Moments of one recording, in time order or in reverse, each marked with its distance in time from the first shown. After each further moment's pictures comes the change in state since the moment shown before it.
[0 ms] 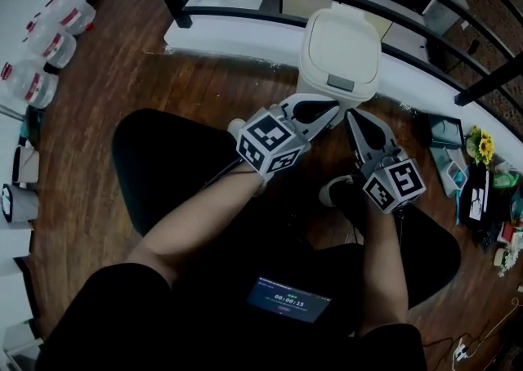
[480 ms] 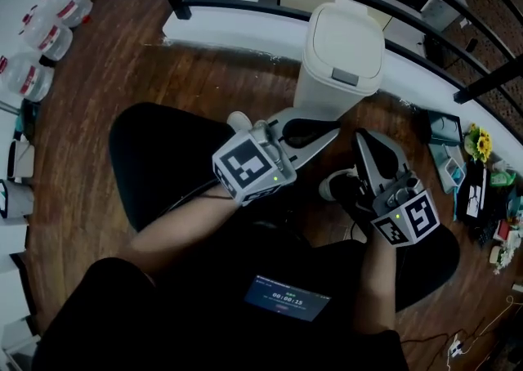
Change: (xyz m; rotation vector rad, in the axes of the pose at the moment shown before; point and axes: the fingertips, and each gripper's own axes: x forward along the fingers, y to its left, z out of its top) left arm -0.061 -0.055 0.035 0.084 -0.073 -0.098; right arm -0.033 0.065 0.051 0.018 -0.100 0.069
